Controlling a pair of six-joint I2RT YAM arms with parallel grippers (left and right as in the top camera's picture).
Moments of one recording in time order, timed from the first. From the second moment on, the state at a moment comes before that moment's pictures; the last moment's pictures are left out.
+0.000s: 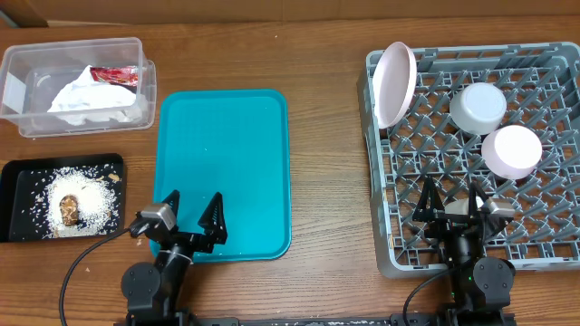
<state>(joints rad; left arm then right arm) 0.08 0.03 0.03 -0.08 0.31 -0.41 0.05 0.01 0.02 -0.02 0.05 0.33</state>
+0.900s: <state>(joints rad) 0.02 0.01 0.01 0.07 0.19 0.01 0.05 0.01 0.02 -0.02 0.05 0.33</state>
